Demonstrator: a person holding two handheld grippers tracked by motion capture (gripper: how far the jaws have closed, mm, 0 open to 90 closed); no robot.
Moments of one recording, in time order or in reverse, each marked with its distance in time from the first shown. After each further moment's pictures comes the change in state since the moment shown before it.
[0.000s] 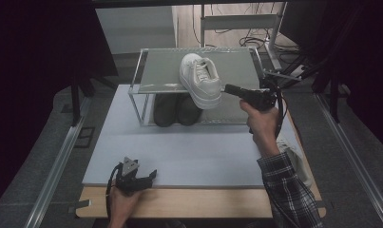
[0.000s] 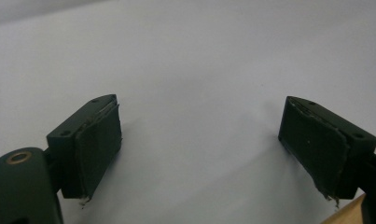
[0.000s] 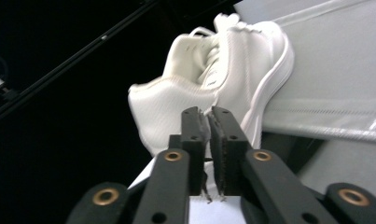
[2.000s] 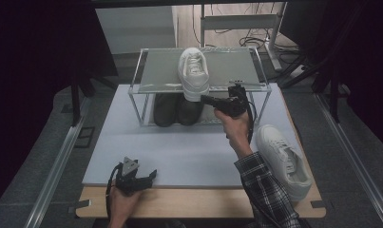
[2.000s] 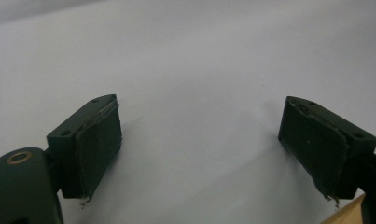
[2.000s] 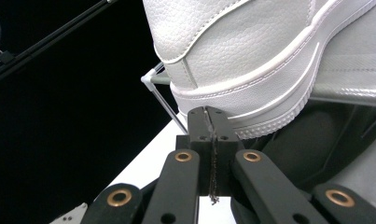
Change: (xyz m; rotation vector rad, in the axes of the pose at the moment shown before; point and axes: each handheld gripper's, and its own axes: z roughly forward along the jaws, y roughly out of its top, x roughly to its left) left arm 0.000 0.000 0.000 -0.002 0.000 -0.002; right arm 0.004 -0.036 0.073 0.096 0.041 -0.049
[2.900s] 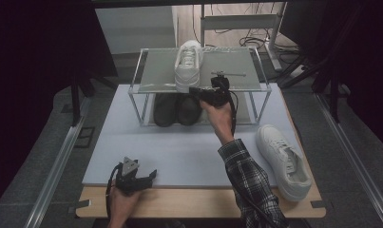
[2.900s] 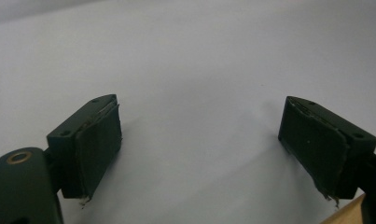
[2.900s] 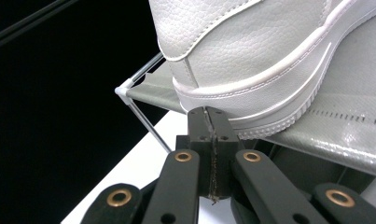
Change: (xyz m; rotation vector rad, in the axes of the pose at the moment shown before) left arm 0.000 0.000 0.000 0.001 0.001 0.001; right arm 0.004 0.018 0.052 0.025 -0.079 -0.041
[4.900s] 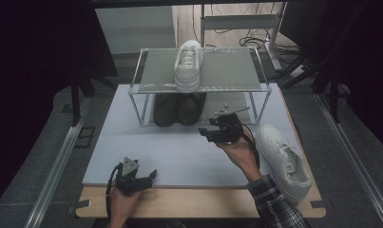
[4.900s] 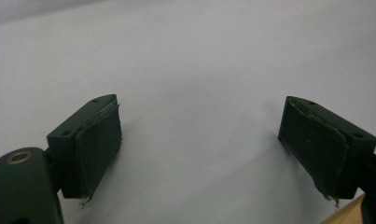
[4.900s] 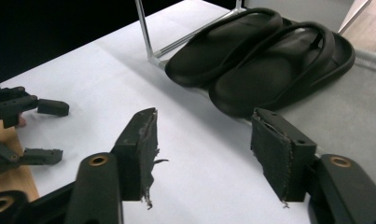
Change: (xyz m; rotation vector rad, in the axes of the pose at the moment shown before) left arm 0.000 0.000 0.000 0.002 0.000 0.002; right arm 0.017 -0.082 -0.063 0.213 -0.131 -0.371
